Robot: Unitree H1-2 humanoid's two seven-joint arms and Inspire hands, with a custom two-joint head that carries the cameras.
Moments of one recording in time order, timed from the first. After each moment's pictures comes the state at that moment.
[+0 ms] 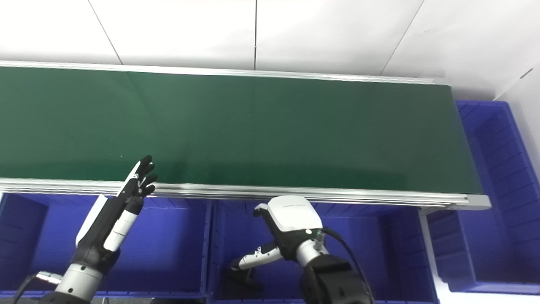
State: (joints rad) left arm 0.58 0.13 -0.18 -0.57 0.16 0.16 -0.15; right arm 0.36 -0.05 0.42 -0.61 -1.37 0.19 0.82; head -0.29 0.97
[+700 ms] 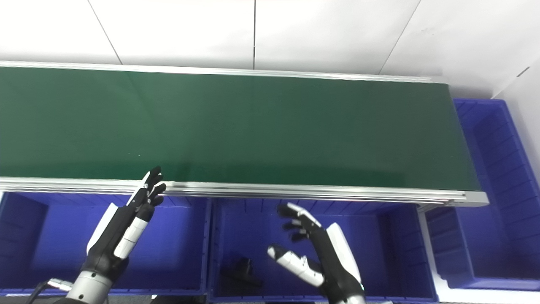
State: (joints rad) left arm 0.60 0.12 -0.20 -0.53 0.17 0.14 -0.15; right arm 0.67 0.07 0.11 -0.50 -0.49 -0.08 0.31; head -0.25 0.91
